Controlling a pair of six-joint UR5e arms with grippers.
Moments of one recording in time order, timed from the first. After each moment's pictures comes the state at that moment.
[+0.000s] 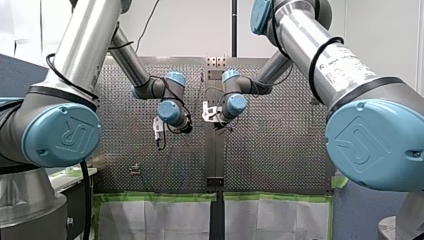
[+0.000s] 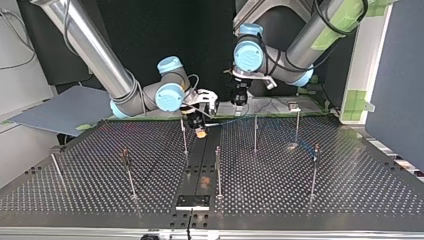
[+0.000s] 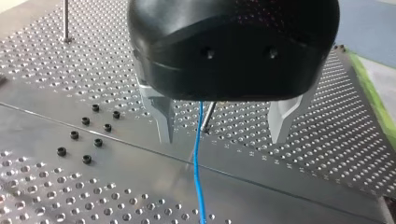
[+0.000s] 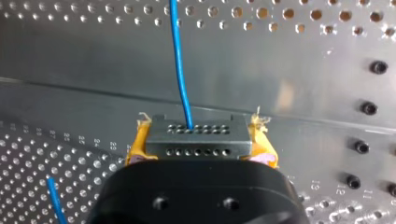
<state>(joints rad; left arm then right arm) -0.37 -1.93 -1.91 -2.66 -1.79 -1.81 2.26 -0.82 1.18 -0.04 1.57 1.59</state>
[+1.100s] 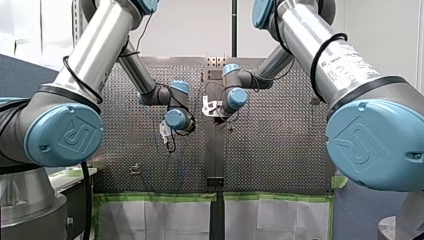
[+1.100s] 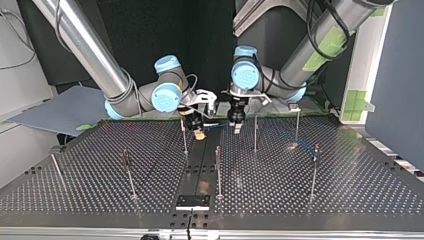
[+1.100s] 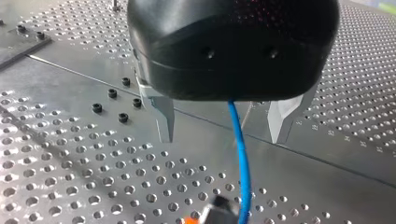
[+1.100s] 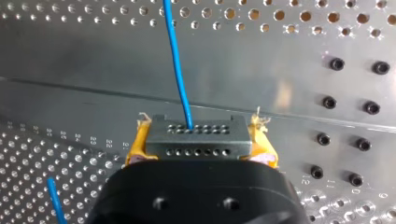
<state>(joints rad) -0.34 -2.06 -1.77 -2.56 -1.79 -1.92 2.26 -0.86 1.18 -0.02 1.56 1.59</state>
